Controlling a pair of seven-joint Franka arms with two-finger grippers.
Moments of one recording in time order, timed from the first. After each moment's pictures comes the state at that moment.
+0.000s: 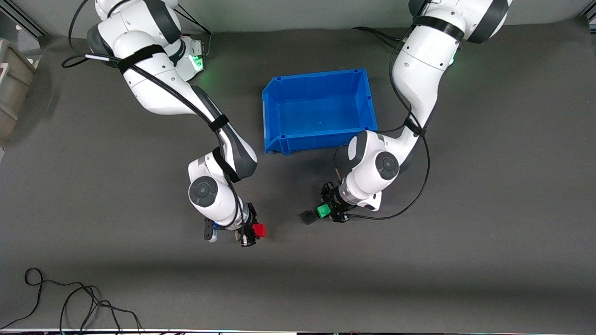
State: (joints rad) left arm -0.54 0.81 -0.06 -1.59 -0.55 2.68 -2.11; right arm 0.40 0.91 0.06 -1.29 0.05 2.40 1.94
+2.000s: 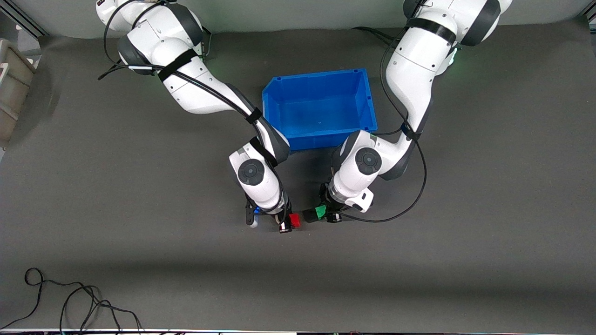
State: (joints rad) left arm -0.57 0.83 -0.05 -1.55 -0.29 2.68 -2.16; right arm 0.56 1.01 0.06 -1.26 0.00 2.51 2.08
